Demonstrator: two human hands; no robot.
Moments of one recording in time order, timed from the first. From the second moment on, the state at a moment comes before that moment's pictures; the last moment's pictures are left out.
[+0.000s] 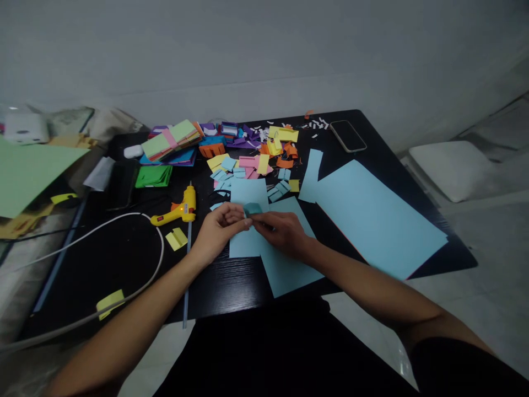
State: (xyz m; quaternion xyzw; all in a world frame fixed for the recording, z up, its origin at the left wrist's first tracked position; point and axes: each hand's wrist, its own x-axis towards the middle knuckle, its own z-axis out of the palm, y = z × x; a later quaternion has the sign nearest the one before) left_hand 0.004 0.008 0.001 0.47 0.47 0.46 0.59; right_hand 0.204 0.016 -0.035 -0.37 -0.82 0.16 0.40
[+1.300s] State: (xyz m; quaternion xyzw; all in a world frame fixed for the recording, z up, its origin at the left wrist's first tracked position) left_hand 0.009 -0.005 -0.006 0.66 0.50 0.43 0.36; right_hand 0.188 0.014 -0.023 -0.43 -0.62 0.50 0.42
